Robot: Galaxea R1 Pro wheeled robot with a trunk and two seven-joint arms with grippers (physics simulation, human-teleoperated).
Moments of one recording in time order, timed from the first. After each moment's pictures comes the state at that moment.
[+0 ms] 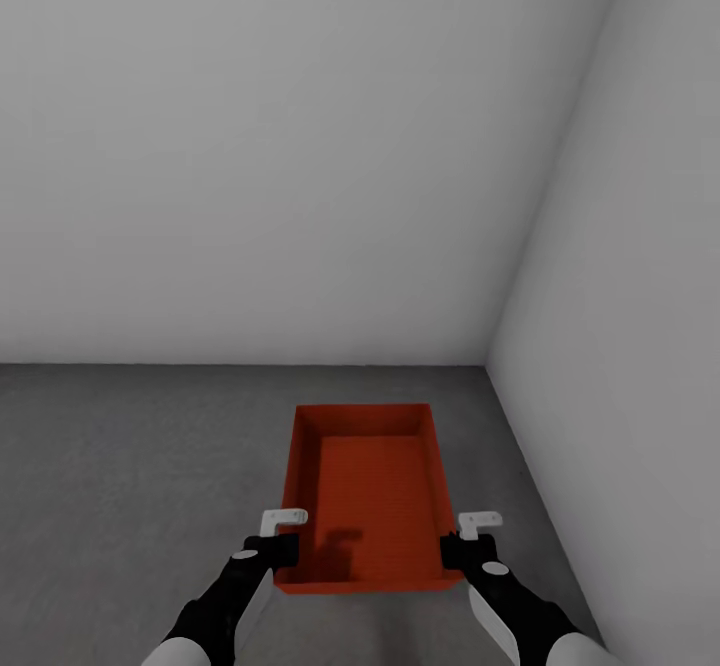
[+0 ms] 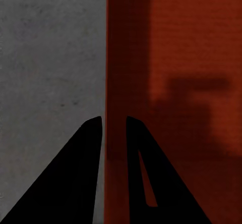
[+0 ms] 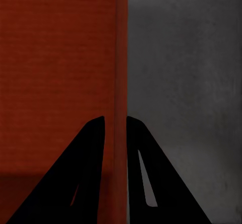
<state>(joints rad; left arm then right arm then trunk) -0.51 -0.14 0.02 -0.53 -0.01 0.21 0.10 -0.55 -0.03 0.48 -0.43 -0.40 0.00 -0.19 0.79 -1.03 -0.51</state>
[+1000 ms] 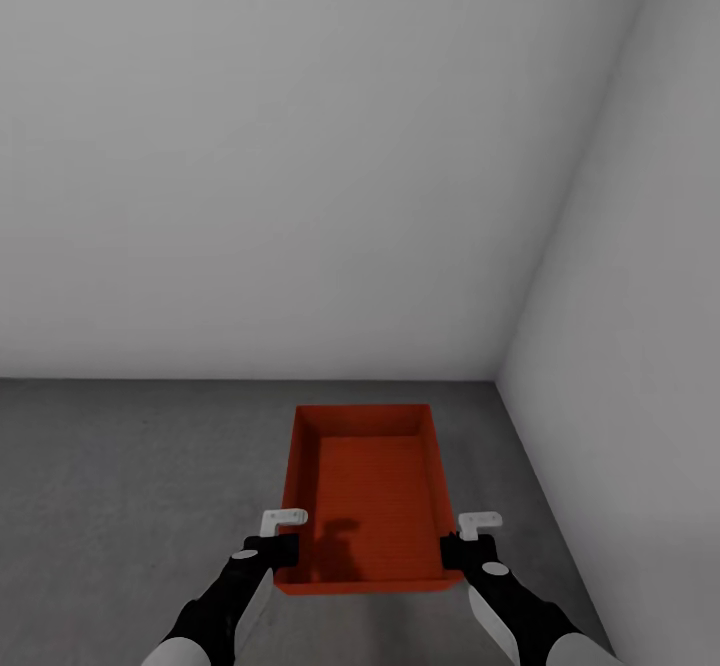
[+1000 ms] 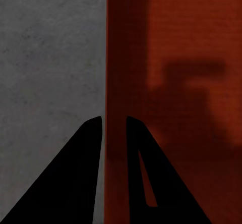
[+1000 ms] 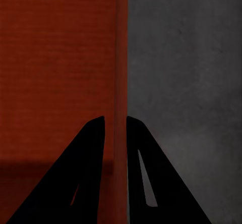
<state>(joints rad) -0.51 -0.14 0.02 -0.53 -0.01 0.21 0.10 -0.55 -0.02 0.48 -0.43 -0.41 0.00 -0.19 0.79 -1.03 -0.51</state>
